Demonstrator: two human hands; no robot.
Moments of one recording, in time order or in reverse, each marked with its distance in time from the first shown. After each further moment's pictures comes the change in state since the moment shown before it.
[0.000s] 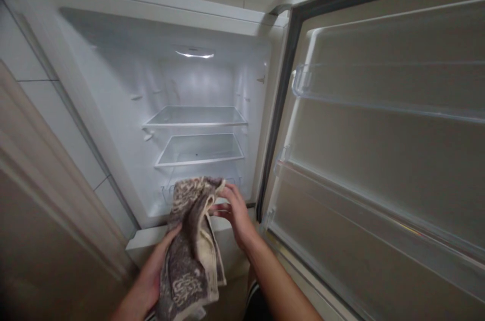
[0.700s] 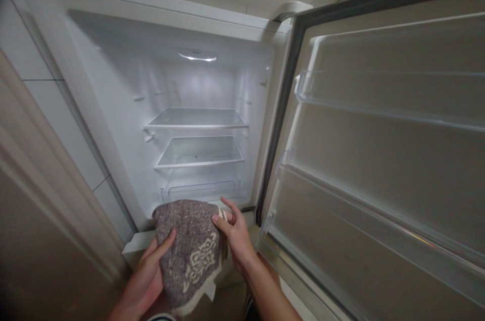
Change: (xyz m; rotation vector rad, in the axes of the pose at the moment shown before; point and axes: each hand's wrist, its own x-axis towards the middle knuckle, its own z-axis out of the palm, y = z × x) left_hand -0.027 0.009 0.021 -0.047 0.044 0.287; right_hand -0.013 0.039 0.006 0.199 0.087 0.047
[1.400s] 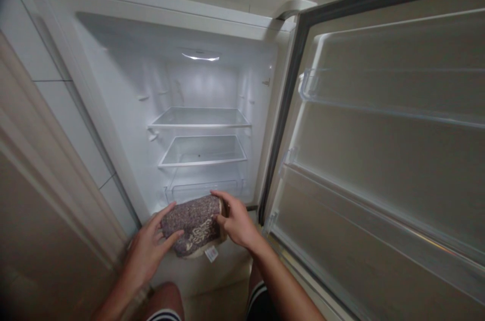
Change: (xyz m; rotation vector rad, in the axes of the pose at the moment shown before) left_hand 0.029 0.034 -0.023 0.797 -0.082 0.706; right_hand 0.025 -0.039 -0.007 -0.661 -0.235 -0.363
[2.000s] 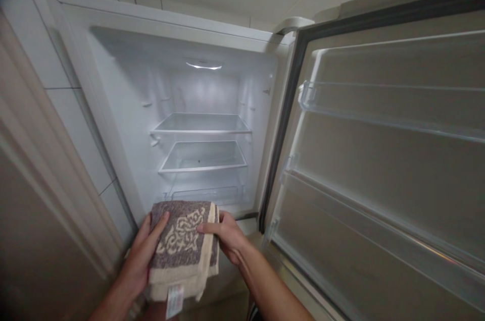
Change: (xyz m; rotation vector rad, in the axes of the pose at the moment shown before) left_hand 0.010 0.014 0.009 -0.546 0.163 -0.461; right_hand 0.002 -0.011 0.045 0.746 -0.088 0.495
